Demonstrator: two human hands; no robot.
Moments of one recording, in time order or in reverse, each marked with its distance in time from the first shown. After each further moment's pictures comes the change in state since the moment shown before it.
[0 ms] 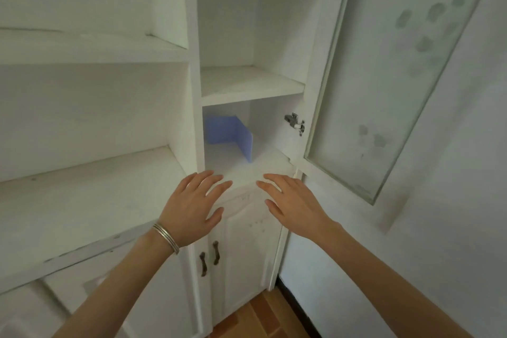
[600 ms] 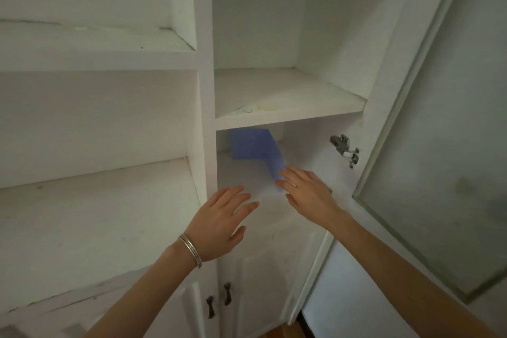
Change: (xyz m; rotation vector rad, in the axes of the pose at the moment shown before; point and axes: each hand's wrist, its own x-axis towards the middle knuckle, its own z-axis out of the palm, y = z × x) left_hand 0.095 -0.066 0.102 0.019 -0.089 0.023; right_hand 0.151 0.127 0.143 -0.004 0.005 -0.229
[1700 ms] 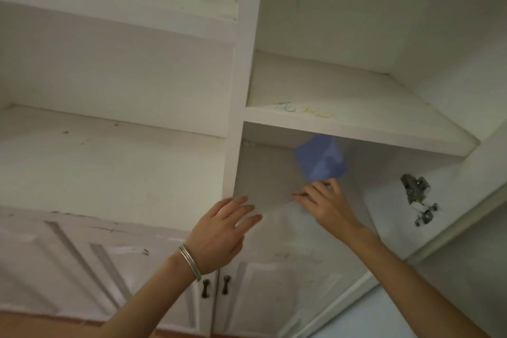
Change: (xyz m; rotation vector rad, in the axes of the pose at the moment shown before) left_hand -0.006 0.029 0.039 0.147 -0.040 -0.374; right_hand 0.055 0.049 0.063 0.106 0.368 -0.536
